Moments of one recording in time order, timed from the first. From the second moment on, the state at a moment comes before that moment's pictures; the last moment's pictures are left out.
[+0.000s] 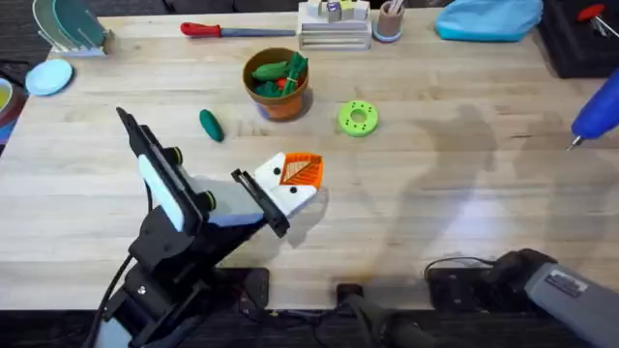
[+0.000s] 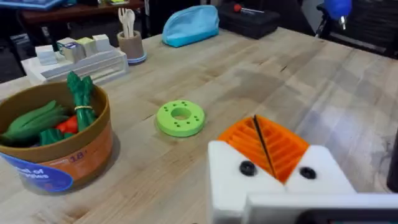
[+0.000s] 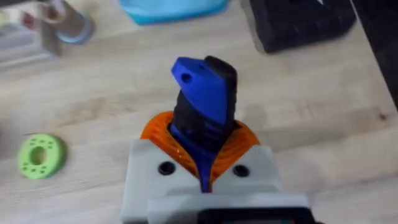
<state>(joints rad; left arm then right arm) -0.62 0.01 0.01 -0.06 0.24 -0.06 -0.69 1.18 1.28 -0.90 -0.39 -0.29</state>
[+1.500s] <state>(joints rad) -0.62 0.01 0.01 -0.06 0.24 -0.06 0.51 1.13 0.56 1.00 -0.76 0.42</state>
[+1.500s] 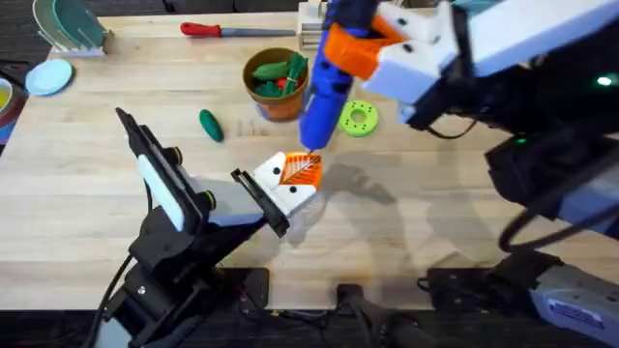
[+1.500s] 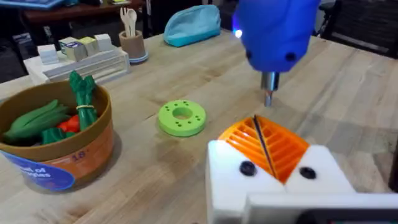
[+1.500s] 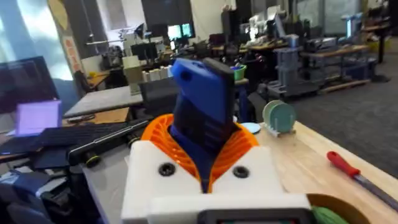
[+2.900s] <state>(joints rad) -0.62 0.01 0.01 -0.06 0.23 -0.06 0.67 1.27 0.64 1.01 -0.68 0.36</state>
